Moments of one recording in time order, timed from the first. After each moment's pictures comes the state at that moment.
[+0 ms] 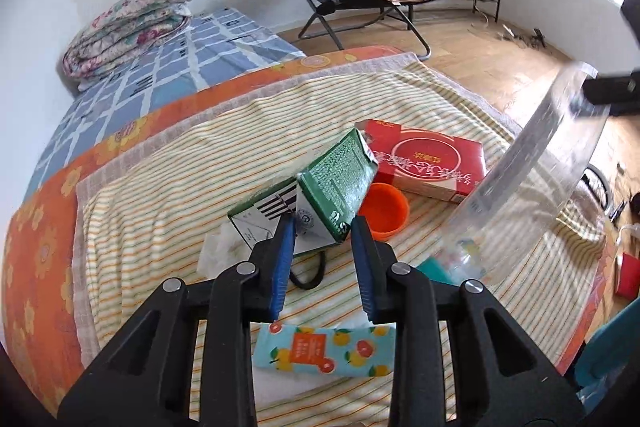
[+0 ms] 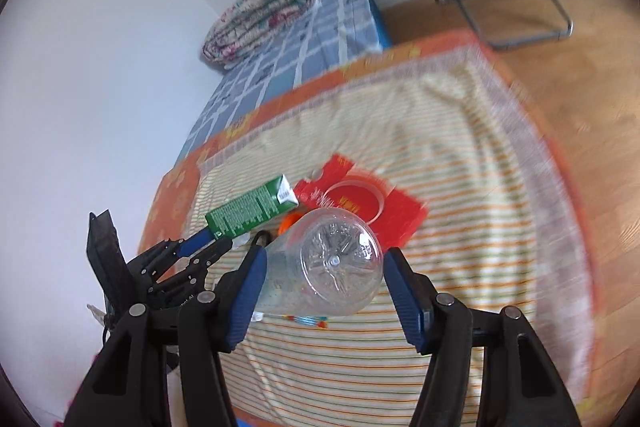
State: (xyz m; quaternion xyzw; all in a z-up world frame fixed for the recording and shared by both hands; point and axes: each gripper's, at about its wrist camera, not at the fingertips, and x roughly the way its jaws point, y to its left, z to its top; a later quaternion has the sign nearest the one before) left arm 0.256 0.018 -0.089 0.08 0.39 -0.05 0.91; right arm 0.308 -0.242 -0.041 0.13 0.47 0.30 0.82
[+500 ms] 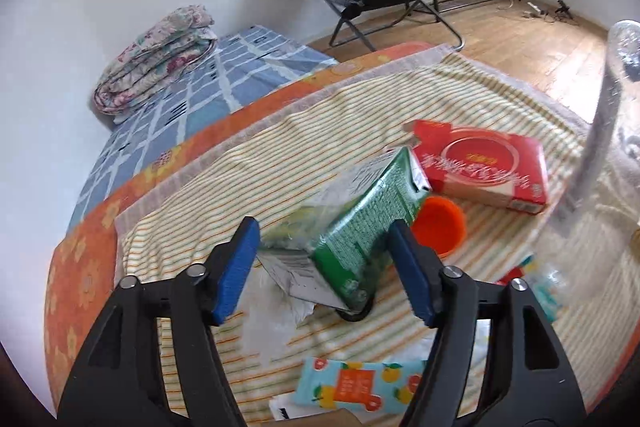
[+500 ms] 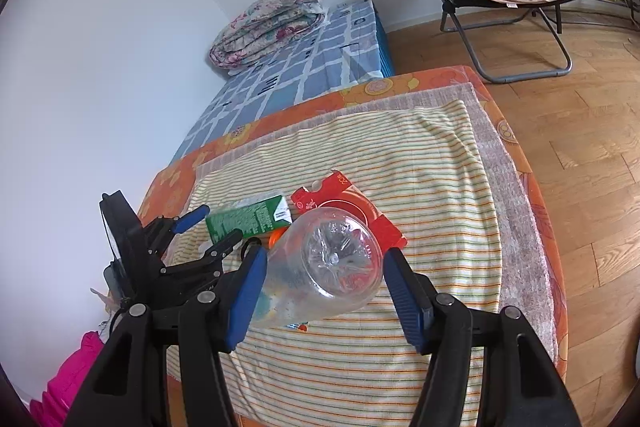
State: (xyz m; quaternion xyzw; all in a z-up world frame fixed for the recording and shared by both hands) left arm 0.276 0.017 -0.105 0.15 0.37 0.02 0.92; right arm 0.304 -0.248 -0.031 0.10 0.46 0.31 0.83
